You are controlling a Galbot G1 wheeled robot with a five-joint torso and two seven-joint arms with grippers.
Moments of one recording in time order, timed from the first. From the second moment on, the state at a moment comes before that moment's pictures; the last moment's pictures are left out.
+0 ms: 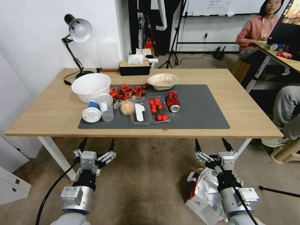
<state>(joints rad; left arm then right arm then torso) 1.80 -1.50 -0.55 -2.30 0.00 0.00 0.00 -1.80 1.50 0.55 2.30 0.00 0.00 0.00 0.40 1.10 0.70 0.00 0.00</state>
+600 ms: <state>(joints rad) 1.71 -1.43 -0.42 -2.42 -0.37 0.29 -0.23 -1.83 1.34 0.72 2.40 0.30 -0.25 -0.13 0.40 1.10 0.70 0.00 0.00</state>
